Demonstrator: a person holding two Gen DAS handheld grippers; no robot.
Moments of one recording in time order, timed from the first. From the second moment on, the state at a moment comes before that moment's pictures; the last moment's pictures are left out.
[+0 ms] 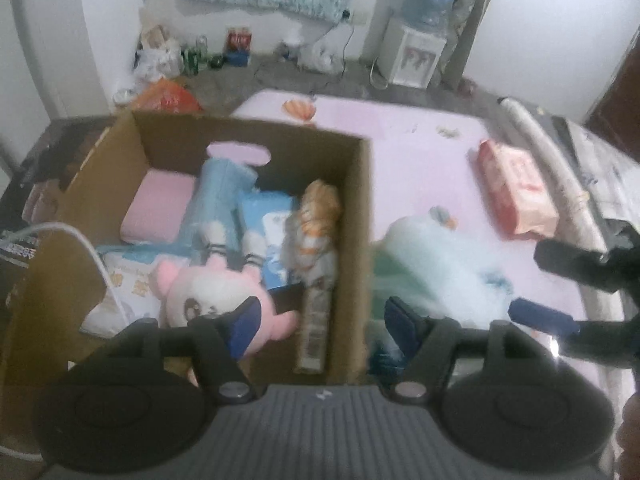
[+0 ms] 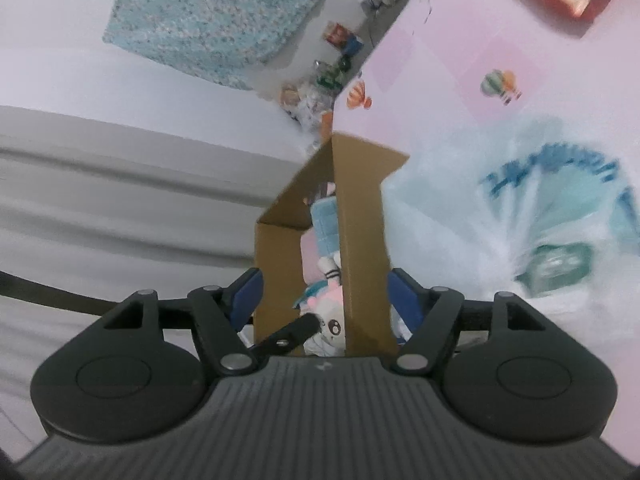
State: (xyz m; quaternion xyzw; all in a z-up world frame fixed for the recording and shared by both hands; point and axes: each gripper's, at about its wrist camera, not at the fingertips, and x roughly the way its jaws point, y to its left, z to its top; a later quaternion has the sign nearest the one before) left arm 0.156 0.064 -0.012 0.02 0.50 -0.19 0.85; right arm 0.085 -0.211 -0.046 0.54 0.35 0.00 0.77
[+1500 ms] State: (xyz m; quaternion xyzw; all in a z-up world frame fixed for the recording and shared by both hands) left arm 0.024 -0.208 -0.153 0.17 0.62 -0.25 0.73; right arm -0.037 -0.368 -0.128 0.38 0.56 -0.05 0.73
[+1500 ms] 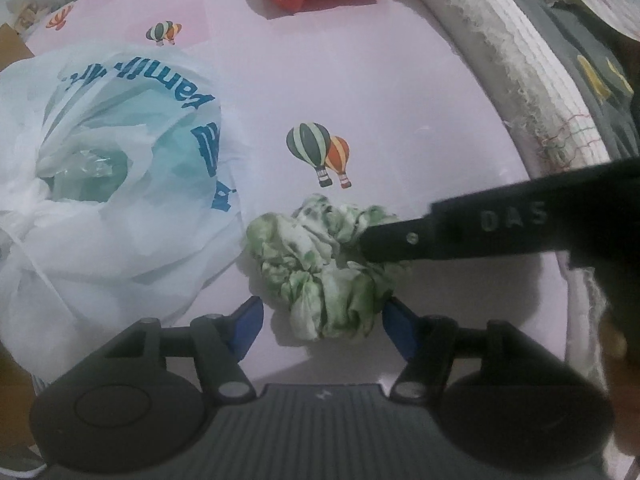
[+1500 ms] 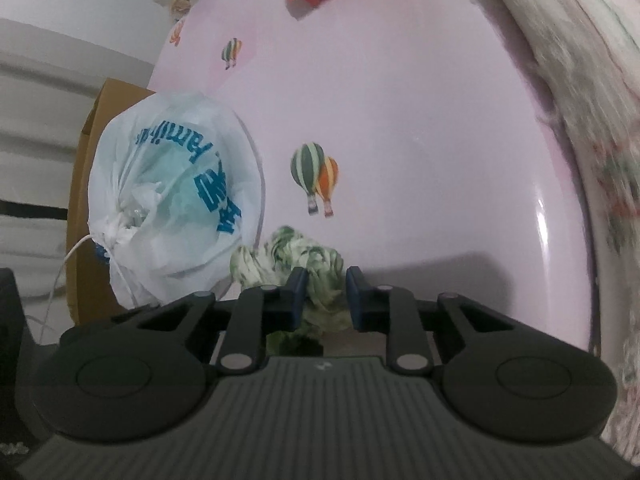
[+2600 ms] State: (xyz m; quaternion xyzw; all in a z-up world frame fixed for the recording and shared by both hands) left arm 0.009 -0.209 -0.143 0.17 0.60 -0.27 0.73; right arm -0.026 -0.362 -0.136 0.40 0.56 -0.01 0.73
